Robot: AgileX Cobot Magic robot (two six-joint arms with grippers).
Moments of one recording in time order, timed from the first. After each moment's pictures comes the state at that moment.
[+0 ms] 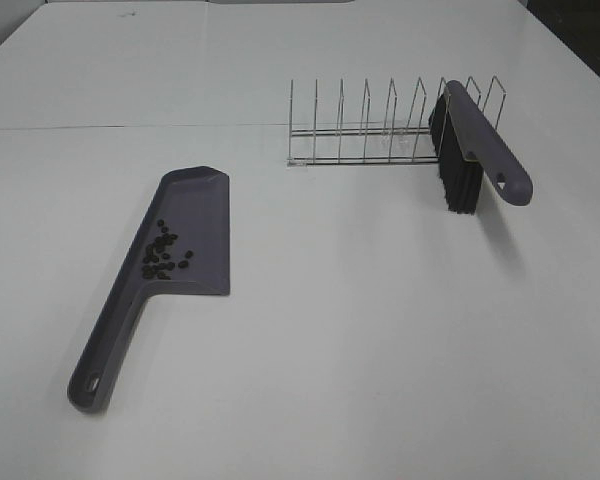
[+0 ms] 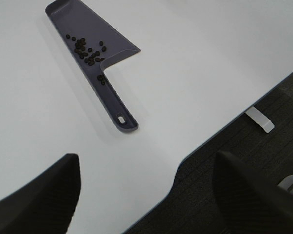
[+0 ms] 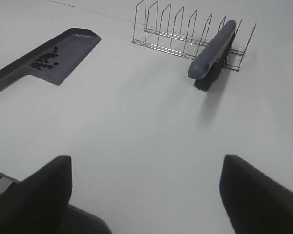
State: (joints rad) left arm -0.45 0.23 -0.50 -0.20 1.07 0.19; right arm 0.13 0.00 -0.51 0.16 1.08 -0.23
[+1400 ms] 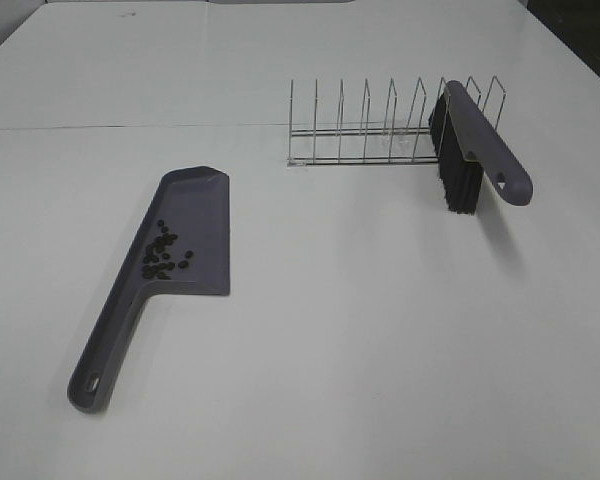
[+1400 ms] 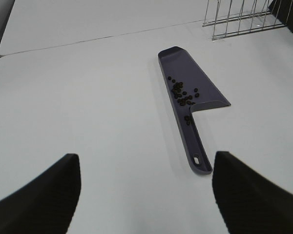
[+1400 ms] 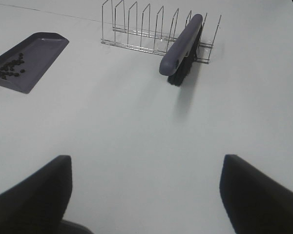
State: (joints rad) left arm -0.04 0.00 -0.50 -0.20 1.07 0.19; right arm 0.00 0.00 -0.51 0.16 1.08 -0.23
